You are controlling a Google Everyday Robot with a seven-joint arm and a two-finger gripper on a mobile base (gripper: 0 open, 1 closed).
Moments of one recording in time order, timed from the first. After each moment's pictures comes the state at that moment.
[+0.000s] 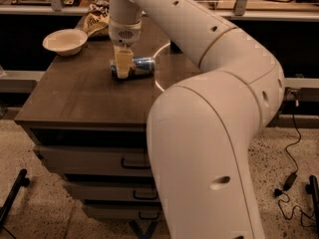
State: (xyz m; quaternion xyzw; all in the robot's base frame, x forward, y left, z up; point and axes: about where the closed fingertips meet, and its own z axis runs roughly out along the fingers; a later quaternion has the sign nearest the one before) arm 0.685 0.095 0.854 -0.76 0.64 0.05 0.10
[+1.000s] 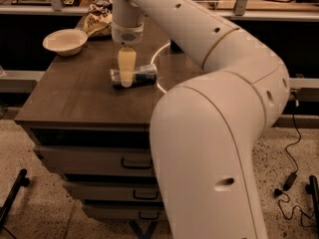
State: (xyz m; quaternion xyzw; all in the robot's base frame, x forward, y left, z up) arm 0.697 0.092 0.847 -0.75 0.65 0.03 0.11
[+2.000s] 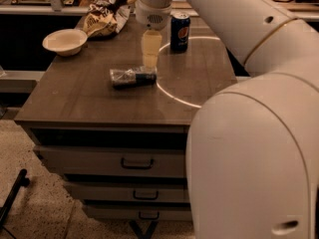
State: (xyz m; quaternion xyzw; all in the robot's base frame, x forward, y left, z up) arm 0.689 0.024 0.906 -0.74 0.66 -0.01 0.15
